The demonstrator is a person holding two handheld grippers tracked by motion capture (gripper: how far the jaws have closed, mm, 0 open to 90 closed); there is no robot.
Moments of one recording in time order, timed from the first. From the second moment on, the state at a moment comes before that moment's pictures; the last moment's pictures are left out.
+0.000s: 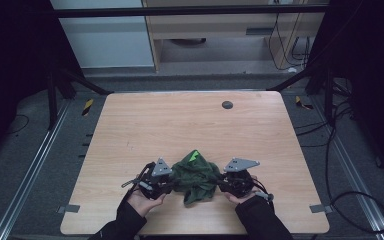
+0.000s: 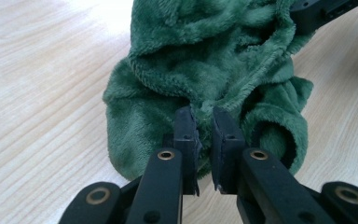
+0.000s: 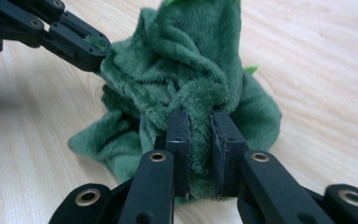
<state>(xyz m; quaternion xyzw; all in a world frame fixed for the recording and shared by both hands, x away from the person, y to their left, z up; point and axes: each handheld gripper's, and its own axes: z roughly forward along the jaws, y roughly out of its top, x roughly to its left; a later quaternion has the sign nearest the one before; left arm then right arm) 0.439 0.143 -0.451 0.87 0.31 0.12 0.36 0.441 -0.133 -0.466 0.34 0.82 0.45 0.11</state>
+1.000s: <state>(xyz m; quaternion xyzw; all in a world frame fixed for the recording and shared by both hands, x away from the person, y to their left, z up) 0.430 0.140 -0.466 0.88 0.31 0.11 0.35 0.437 -0.132 -0.485 0.35 0.83 0.42 0.08</state>
